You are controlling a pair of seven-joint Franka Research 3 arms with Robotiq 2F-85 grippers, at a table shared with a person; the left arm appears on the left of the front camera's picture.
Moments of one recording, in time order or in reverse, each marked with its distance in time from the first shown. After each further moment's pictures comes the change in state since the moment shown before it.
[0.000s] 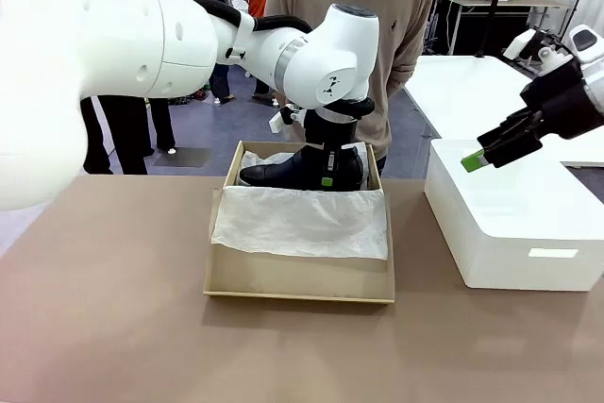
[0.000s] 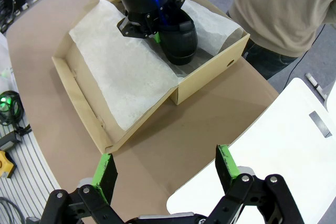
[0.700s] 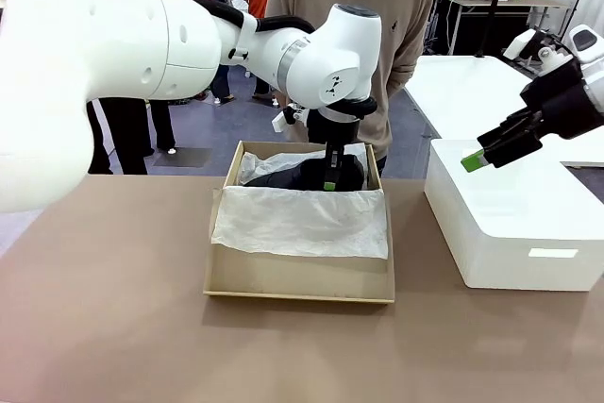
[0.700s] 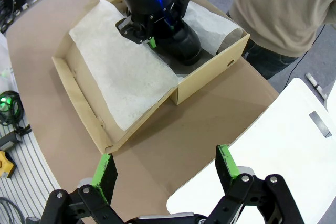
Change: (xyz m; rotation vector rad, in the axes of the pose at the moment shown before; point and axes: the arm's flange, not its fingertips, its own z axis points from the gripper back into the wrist) left arm -0.005 -0.002 0.002 -0.003 0.011 -0.003; right arm 0.000 0.000 0.000 0.000 0.000 0.000
